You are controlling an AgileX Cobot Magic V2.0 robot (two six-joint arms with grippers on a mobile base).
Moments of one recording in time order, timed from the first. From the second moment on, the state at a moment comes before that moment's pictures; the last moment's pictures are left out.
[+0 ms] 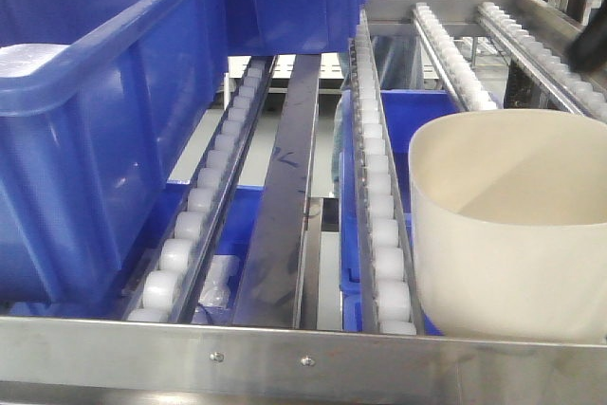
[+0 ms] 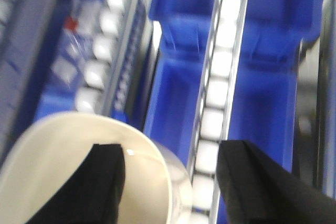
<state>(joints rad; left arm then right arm) -0.15 -0.01 0.01 -0.07 0.01 0.10 0.22 1.04 -0.73 0.04 0.39 0.15</state>
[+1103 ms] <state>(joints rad) -0.15 -0.01 0.01 -0.07 0.01 0.10 0.21 0.49 -0.49 0.04 0.31 0.15</state>
